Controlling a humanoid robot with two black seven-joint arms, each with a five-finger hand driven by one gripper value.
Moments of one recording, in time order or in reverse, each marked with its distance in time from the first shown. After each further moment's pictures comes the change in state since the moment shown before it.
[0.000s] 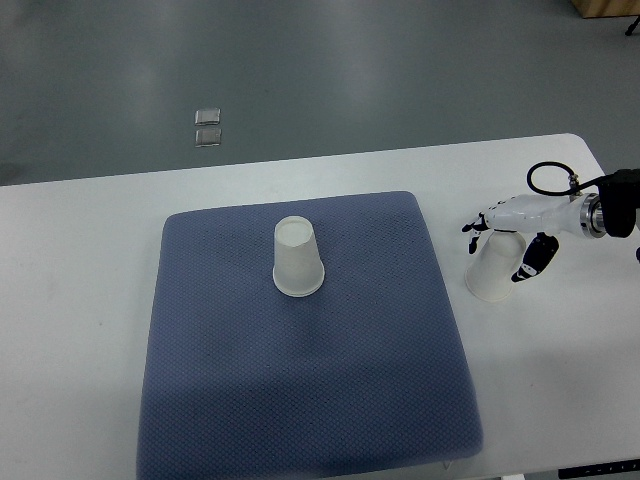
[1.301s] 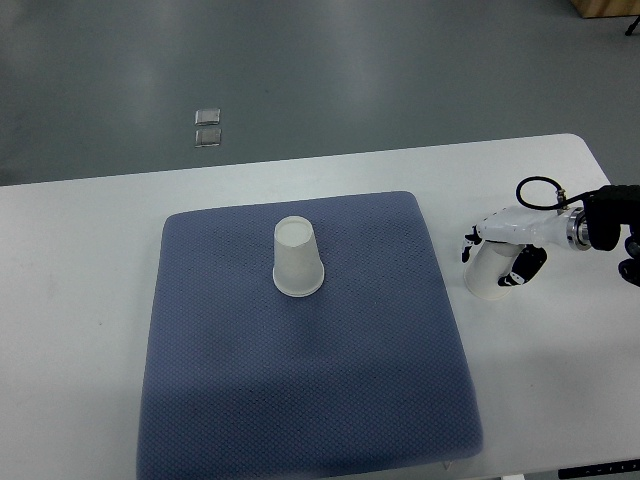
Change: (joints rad) left arm 0.000 0.000 0.000 0.000 0.000 0.000 0.000; right arm -0.029 0.072 -0.026 -0.077 -0.003 -0.044 0.000
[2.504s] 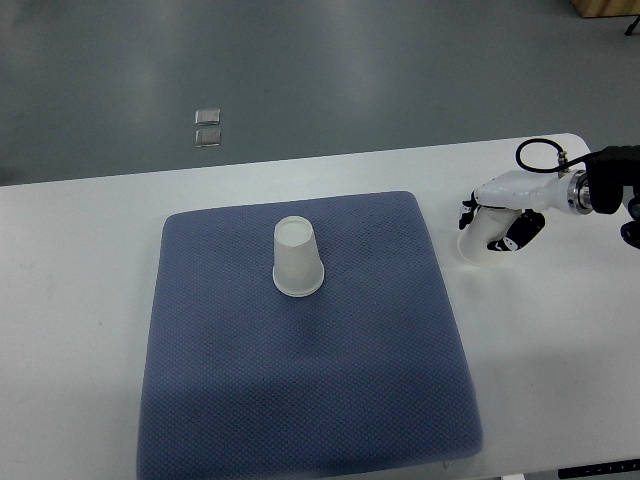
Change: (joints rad) left arm 0.000 0.000 0.000 0.000 0.000 0.000 0.000; right arm 0.129 -0.016 0.010 0.017 0.019 0.053 -0.006
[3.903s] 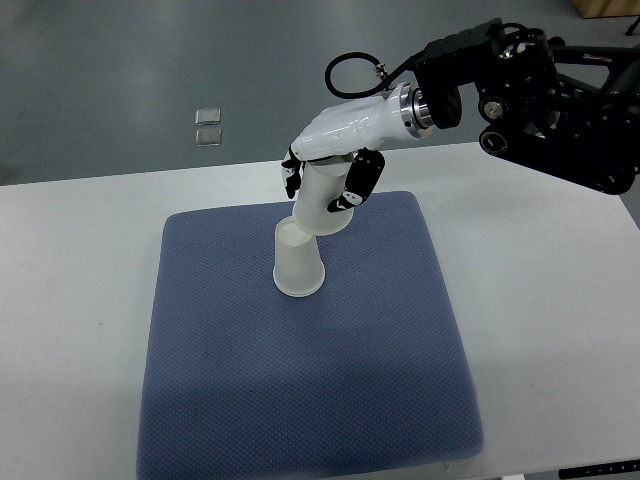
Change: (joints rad) left arm 0.000 0.000 0.000 0.000 0.000 0.000 0.000; right arm 0.400 0.311 -0.004 0.119 0.095 0.239 -0.023
